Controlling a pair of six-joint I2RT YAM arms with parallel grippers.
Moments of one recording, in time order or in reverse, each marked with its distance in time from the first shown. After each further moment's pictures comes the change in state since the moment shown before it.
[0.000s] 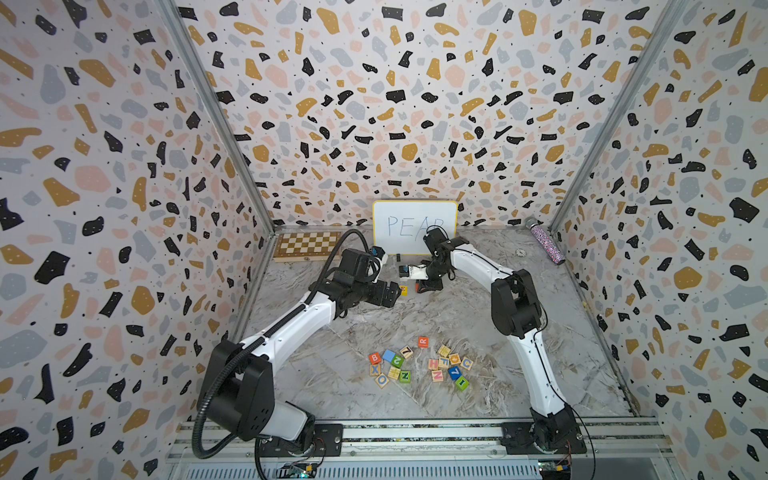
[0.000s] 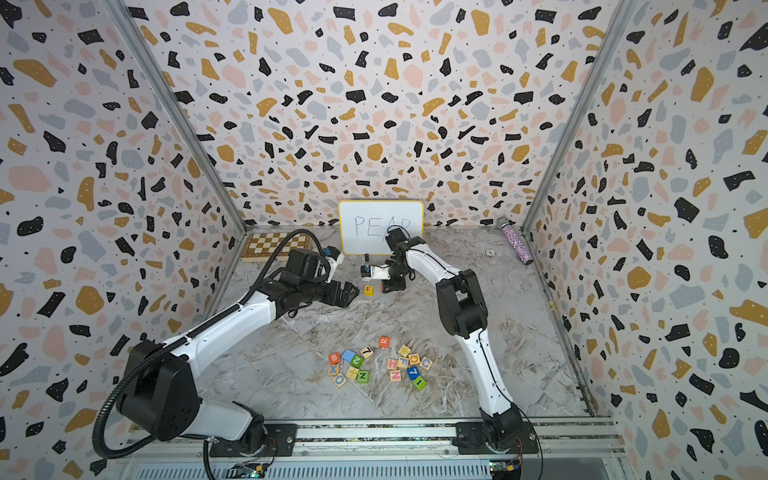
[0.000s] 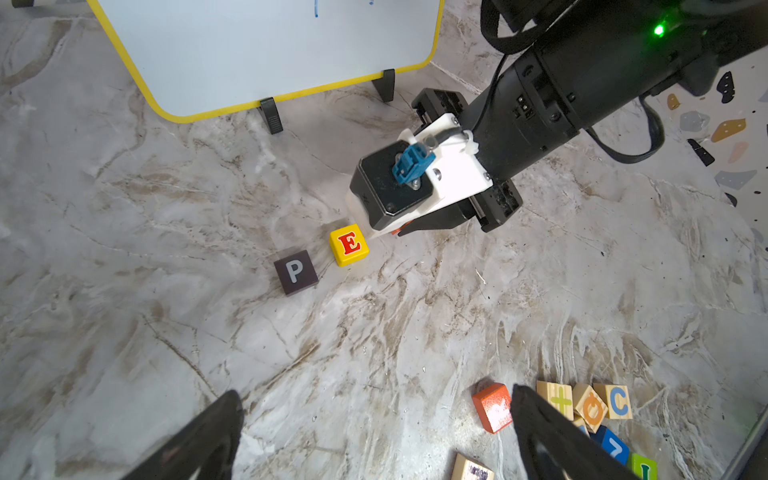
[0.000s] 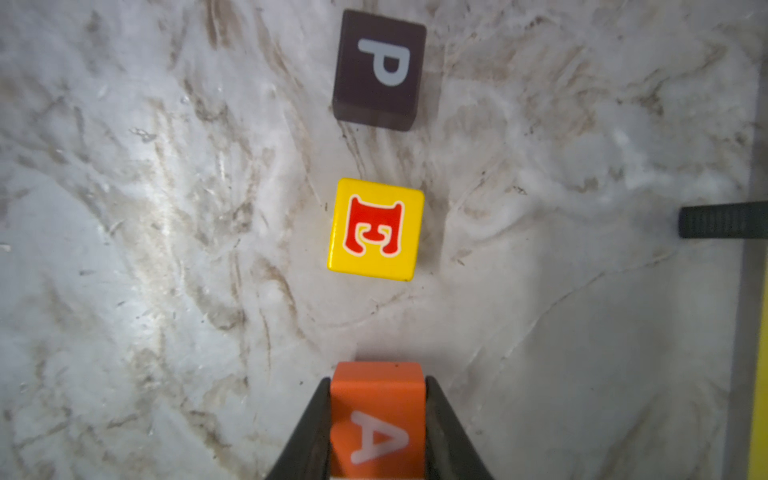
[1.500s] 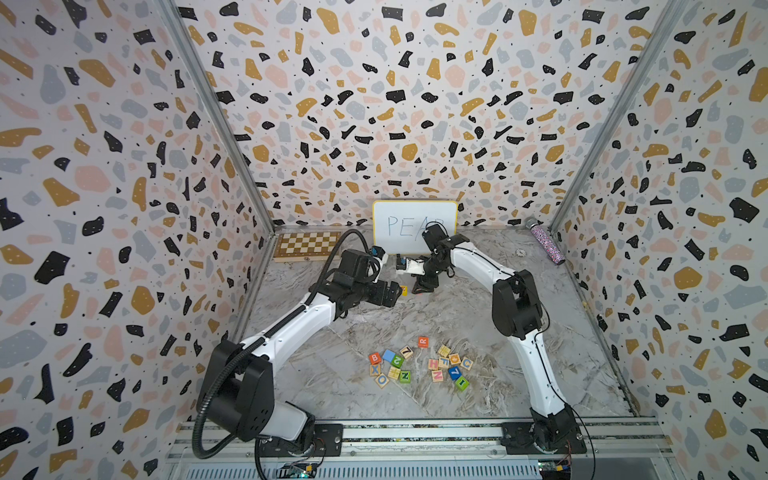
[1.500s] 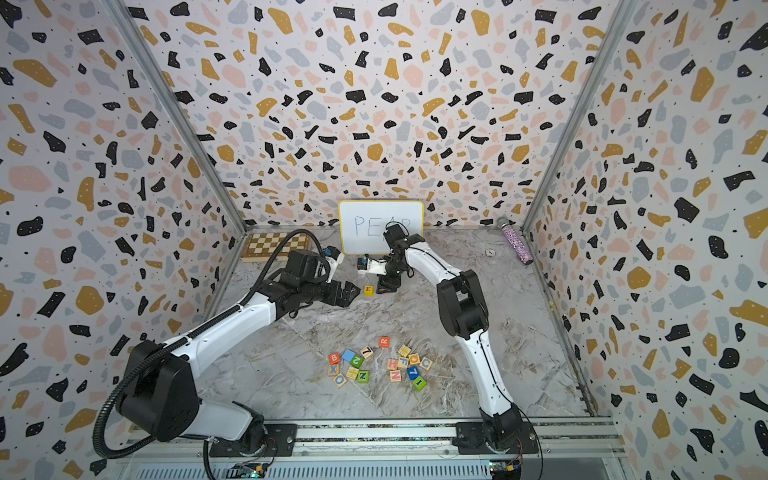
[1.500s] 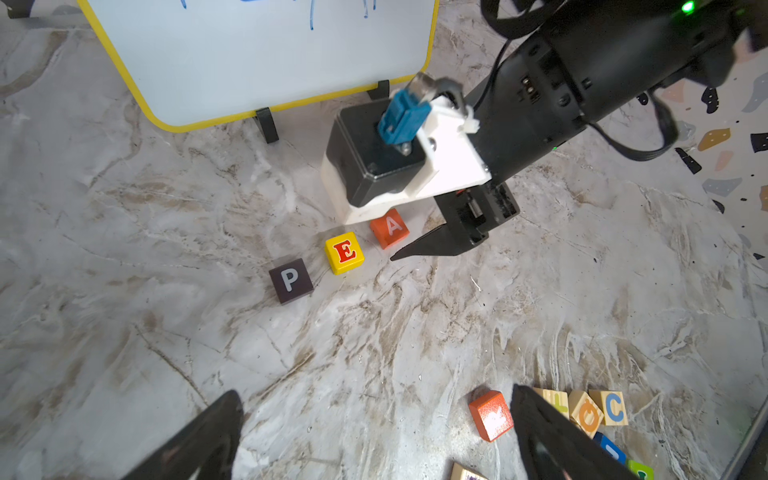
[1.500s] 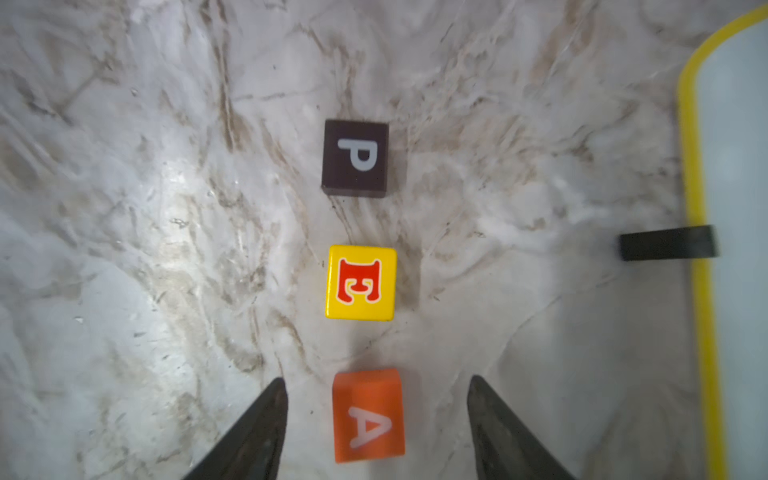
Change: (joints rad) left arm 0.000 -0.012 -0.016 0.036 0.011 -0.007; right arm 0.013 -0.064 -0.009 0.027 -0.069 0.130
